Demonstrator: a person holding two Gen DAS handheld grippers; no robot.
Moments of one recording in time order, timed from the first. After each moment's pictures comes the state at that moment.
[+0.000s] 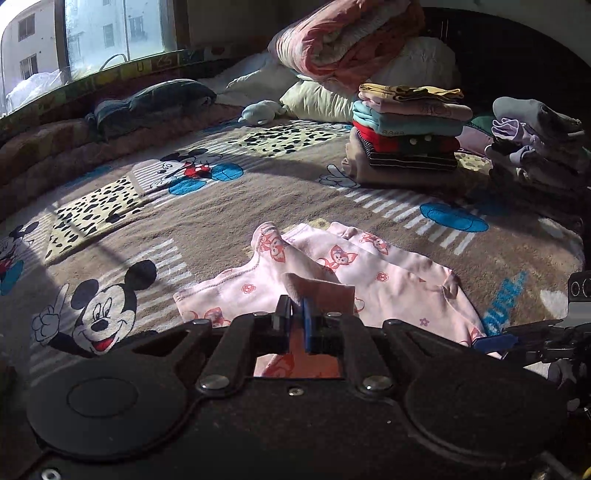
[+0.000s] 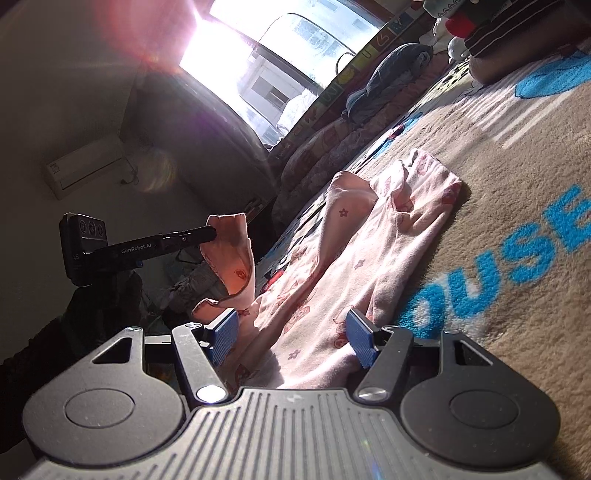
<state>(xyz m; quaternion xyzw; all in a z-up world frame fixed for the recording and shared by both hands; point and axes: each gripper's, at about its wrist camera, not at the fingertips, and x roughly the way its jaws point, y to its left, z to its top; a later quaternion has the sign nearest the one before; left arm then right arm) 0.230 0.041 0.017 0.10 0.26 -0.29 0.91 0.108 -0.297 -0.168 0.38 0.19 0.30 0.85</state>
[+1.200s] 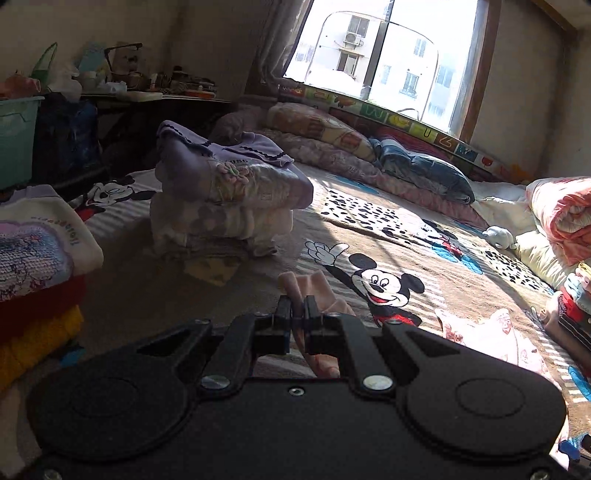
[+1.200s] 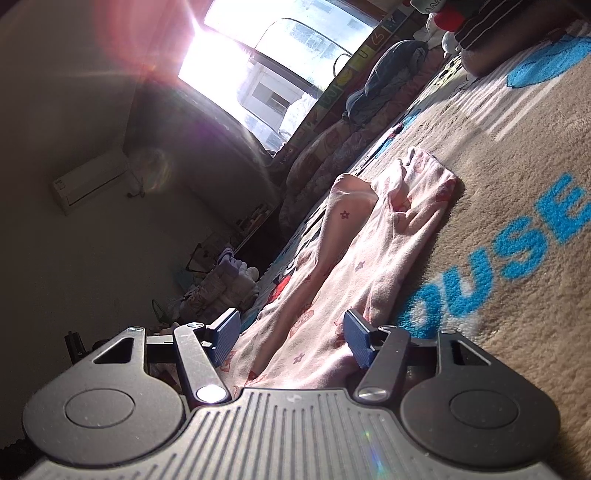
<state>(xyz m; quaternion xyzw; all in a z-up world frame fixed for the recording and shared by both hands) 0.144 0.266 -0.013 -0.14 0.23 0.06 0.96 0.107 -0.304 -0.171 0.40 0.19 0.31 0.84</state>
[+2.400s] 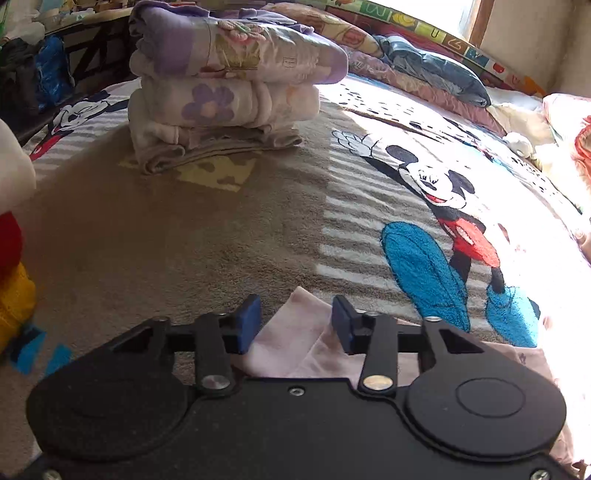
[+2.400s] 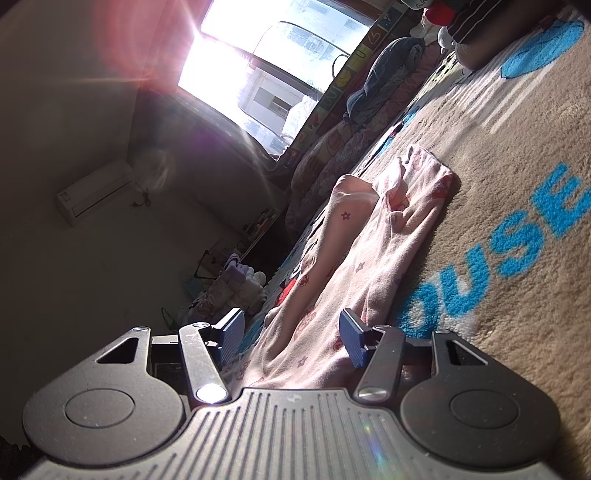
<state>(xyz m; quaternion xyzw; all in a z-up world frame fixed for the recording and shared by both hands) 0.214 0.289 -0.082 -0.08 0.36 0.01 0.93 0.109 -0.311 -0.175 0.42 0.18 0.31 0.83</state>
